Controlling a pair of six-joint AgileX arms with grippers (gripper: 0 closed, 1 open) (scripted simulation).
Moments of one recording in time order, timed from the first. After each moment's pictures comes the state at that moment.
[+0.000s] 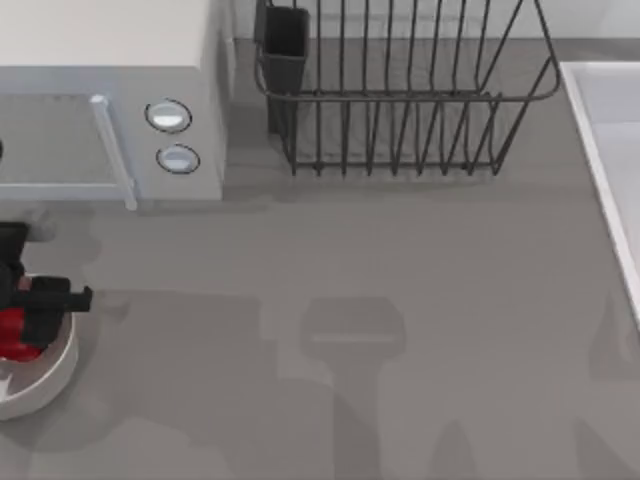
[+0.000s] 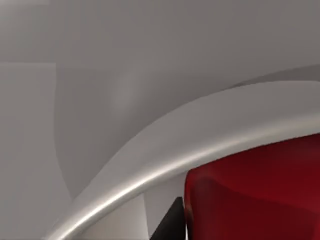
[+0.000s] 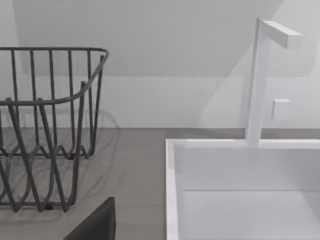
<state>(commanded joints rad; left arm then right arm) 0.01 1.85 0.91 -0.63 0.00 0.04 0.00 0.00 0.00 0.00 0.00 0.00</state>
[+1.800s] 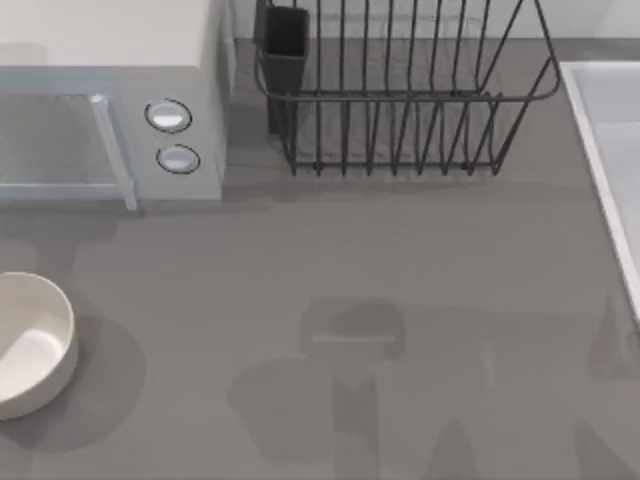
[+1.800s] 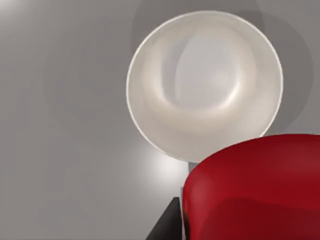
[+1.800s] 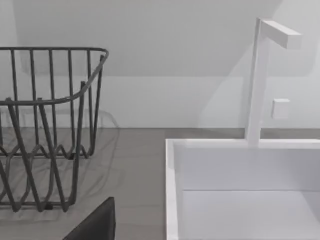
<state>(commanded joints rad) 0.00 1.68 1.92 -1.75 -0.01 0.07 0.00 0.00 0.00 0.00 0.00 0.00</state>
